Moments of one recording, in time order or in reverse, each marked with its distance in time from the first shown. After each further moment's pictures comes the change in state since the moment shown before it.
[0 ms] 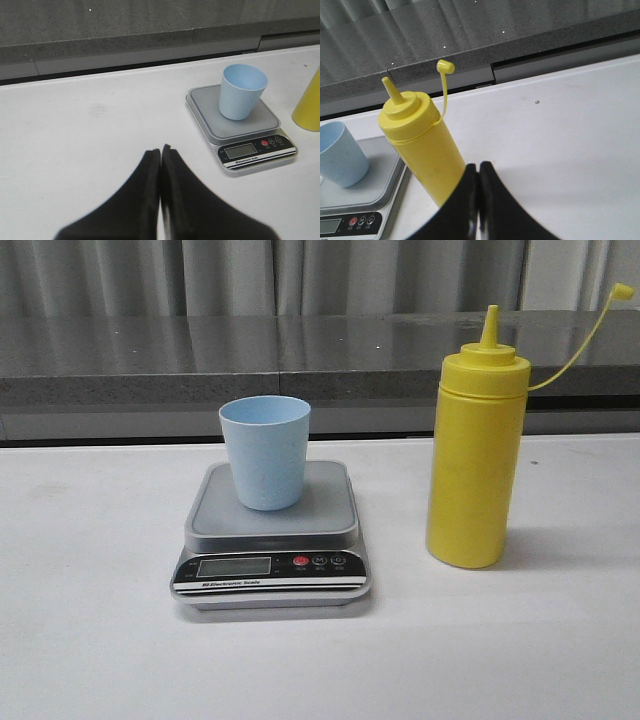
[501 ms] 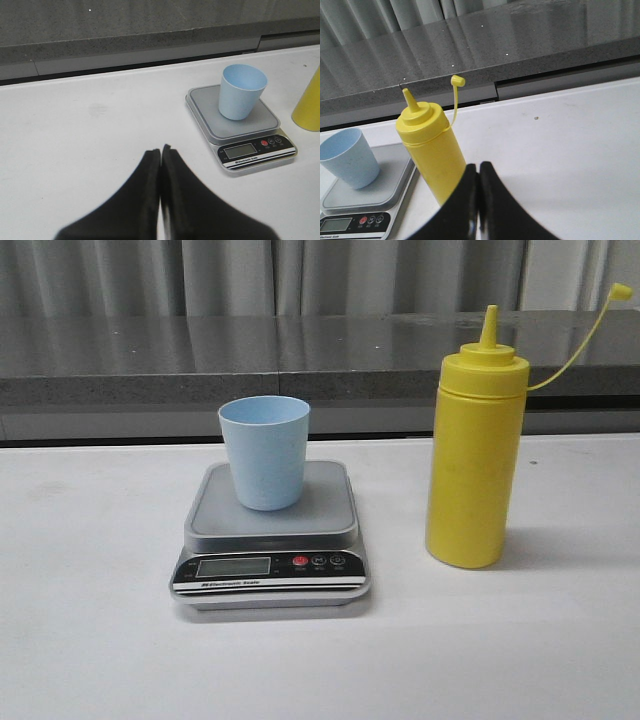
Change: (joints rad) left arm 0.000 0.000 0.000 0.000 0.000 0.000; right arm 0.000 -0.232 0.004 0.127 0.161 -0.149
